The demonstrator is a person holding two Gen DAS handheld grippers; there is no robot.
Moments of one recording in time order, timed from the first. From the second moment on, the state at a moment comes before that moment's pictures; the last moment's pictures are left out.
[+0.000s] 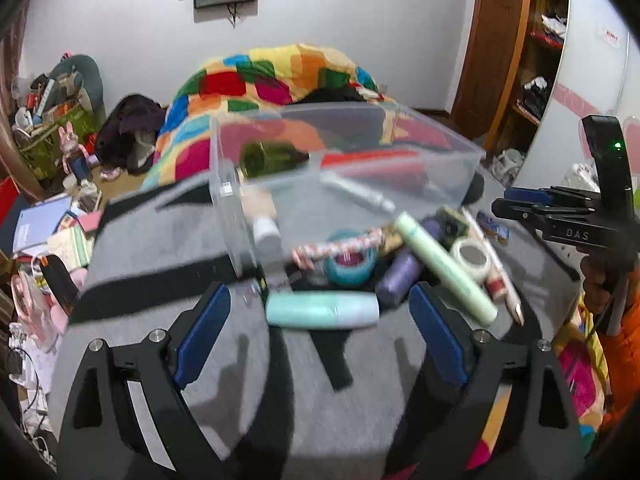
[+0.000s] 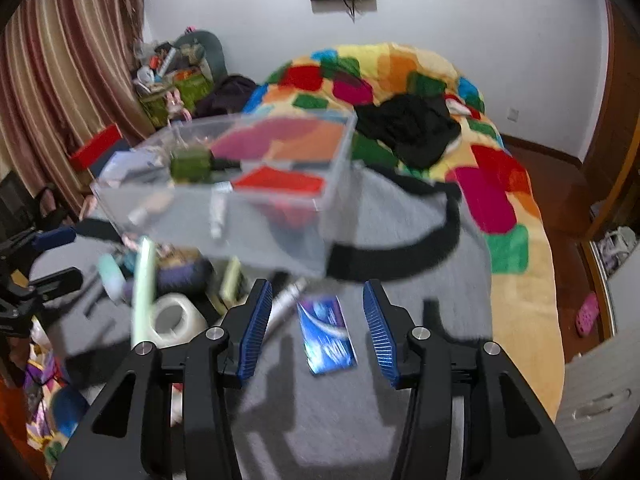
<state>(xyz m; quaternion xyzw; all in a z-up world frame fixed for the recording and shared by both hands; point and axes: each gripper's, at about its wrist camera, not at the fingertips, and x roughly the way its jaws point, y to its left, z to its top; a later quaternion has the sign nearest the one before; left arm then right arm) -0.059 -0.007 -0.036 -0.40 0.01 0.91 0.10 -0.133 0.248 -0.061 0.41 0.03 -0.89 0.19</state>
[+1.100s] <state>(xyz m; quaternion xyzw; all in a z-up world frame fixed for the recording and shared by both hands) -0.059 -0.020 -0.016 -0.35 -0.02 0.93 0.07 -0.103 0.228 -0.005 0.32 -0.02 -0.92 0.24</state>
